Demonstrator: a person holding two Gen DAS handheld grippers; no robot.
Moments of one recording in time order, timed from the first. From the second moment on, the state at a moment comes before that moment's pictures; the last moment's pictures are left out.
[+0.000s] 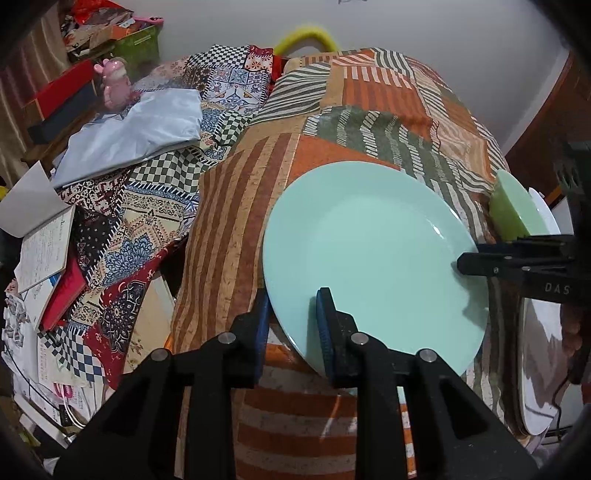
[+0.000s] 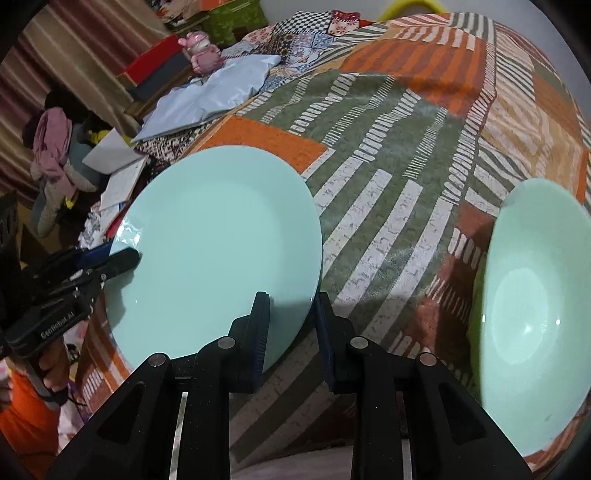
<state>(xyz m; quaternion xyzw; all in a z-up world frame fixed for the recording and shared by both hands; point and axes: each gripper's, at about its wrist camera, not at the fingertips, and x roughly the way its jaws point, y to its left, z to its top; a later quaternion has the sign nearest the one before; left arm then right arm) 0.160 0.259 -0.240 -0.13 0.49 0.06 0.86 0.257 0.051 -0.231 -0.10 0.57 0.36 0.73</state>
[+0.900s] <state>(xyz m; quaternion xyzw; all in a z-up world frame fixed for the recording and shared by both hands) 0.125 0.211 -0.176 -0.09 0.44 0.06 0.89 0.208 0.005 -0.177 -0.06 0.49 0.36 0.80</state>
